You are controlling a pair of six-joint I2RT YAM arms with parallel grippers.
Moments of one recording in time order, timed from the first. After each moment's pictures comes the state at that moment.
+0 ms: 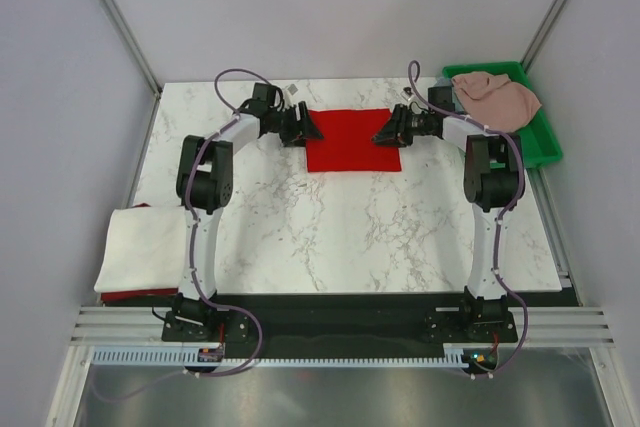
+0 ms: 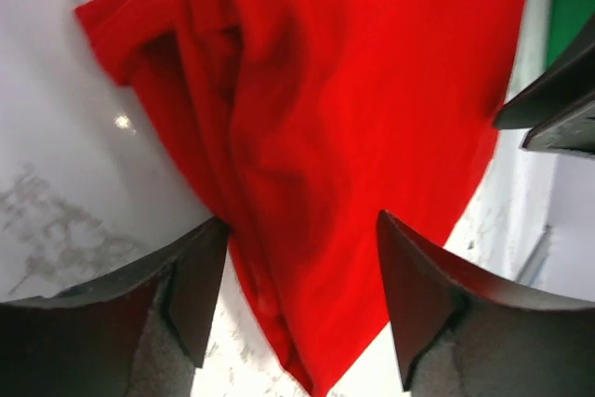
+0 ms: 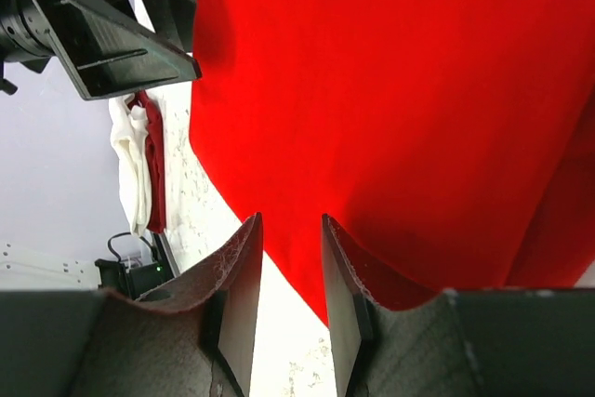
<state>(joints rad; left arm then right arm) -0.23 2.37 1.83 -0.31 0.64 -0.43 0.06 2.31 1.69 -0.23 -0.97 0.42</state>
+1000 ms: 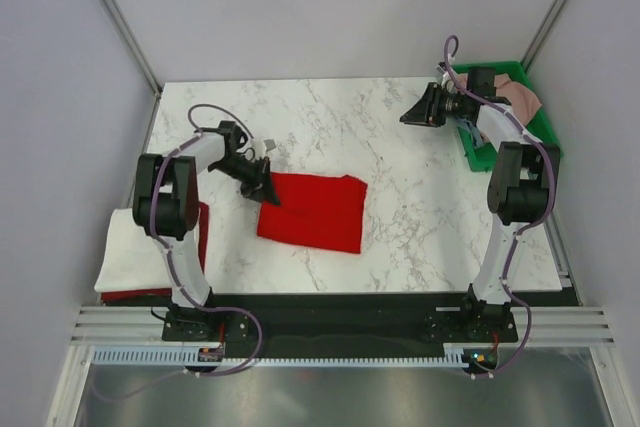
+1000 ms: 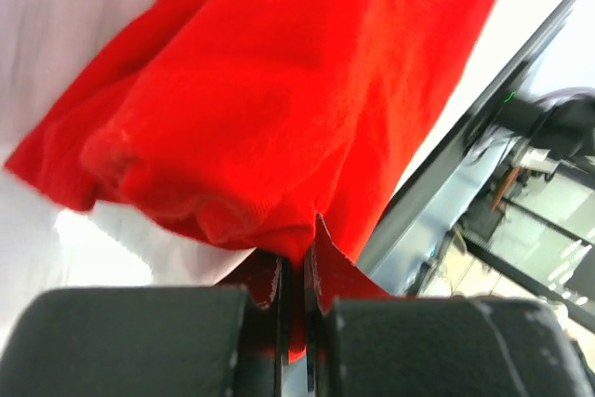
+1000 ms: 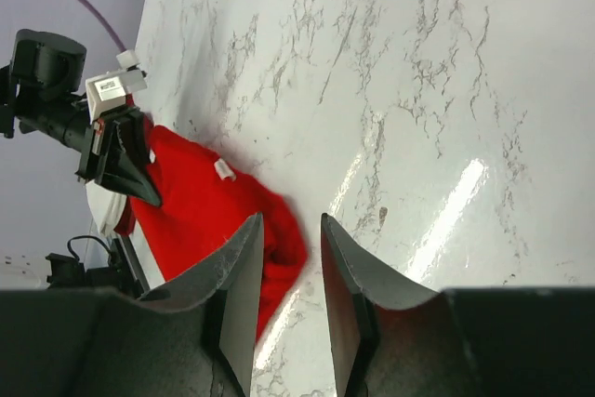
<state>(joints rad) -0.13 2.01 1.36 -0.85 0.82 0.02 -0.07 2.11 1.68 -0.34 -0.99 0.23</state>
